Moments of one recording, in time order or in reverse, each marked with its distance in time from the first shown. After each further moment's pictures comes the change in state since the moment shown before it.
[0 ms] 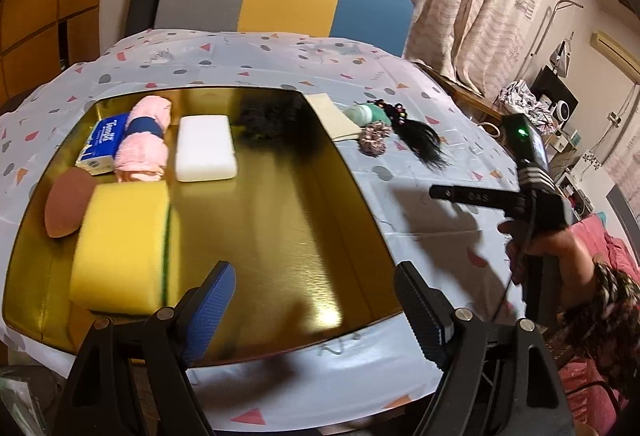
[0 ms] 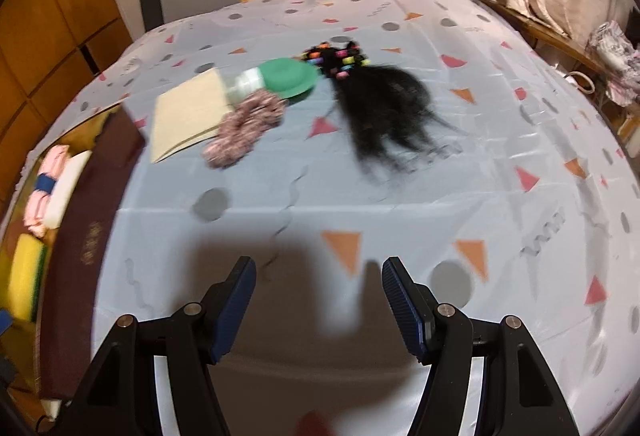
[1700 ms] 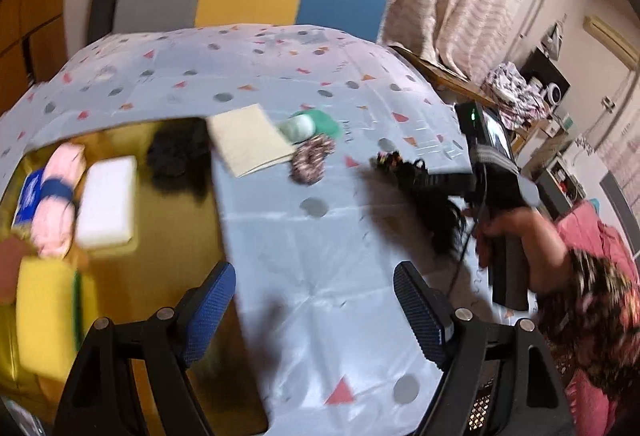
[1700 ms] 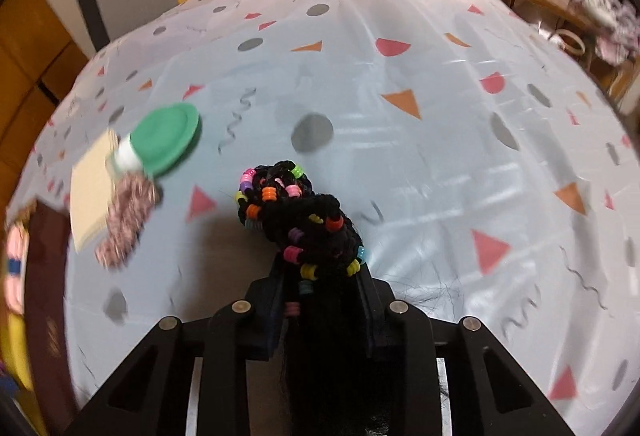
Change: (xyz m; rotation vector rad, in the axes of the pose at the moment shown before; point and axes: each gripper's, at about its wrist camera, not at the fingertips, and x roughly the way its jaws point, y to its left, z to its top) left arm 0.056 -0.087 0.067 0.056 0.077 -0.025; right arm 0.045 -0.076 0.064 0.116 0.108 -0.014
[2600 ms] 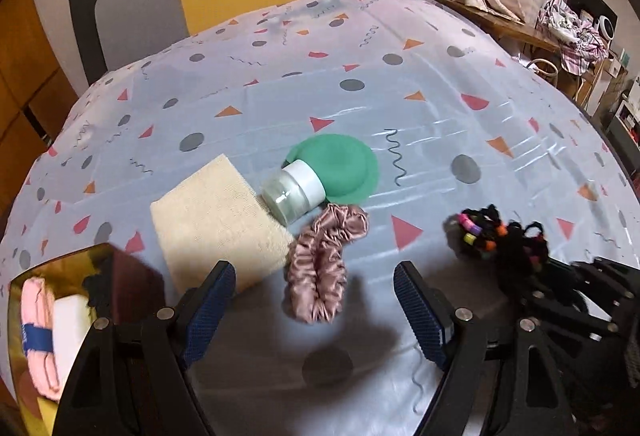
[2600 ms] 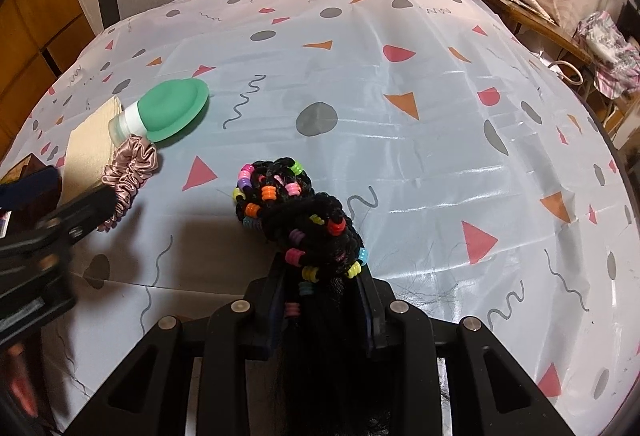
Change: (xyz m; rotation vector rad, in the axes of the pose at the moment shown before) left arm 0.160 -0.035 0.096 0.148 0.099 0.300; right arm -0.005 0.003 -0.014 -0.082 -0.019 -0.048
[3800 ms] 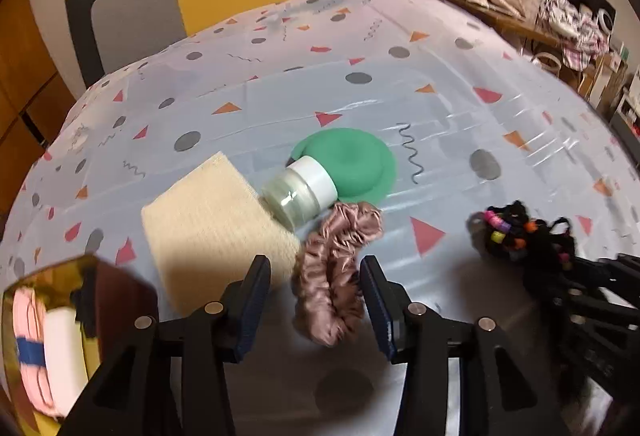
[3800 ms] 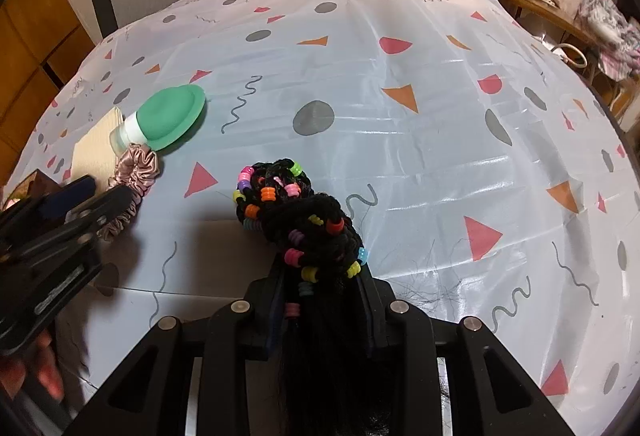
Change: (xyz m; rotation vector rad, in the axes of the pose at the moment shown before) left arm 0.022 0.002 0.001 0.031 -0.005 0.015; right arm 0.000 -0.006 0.002 0.052 0.023 0.046
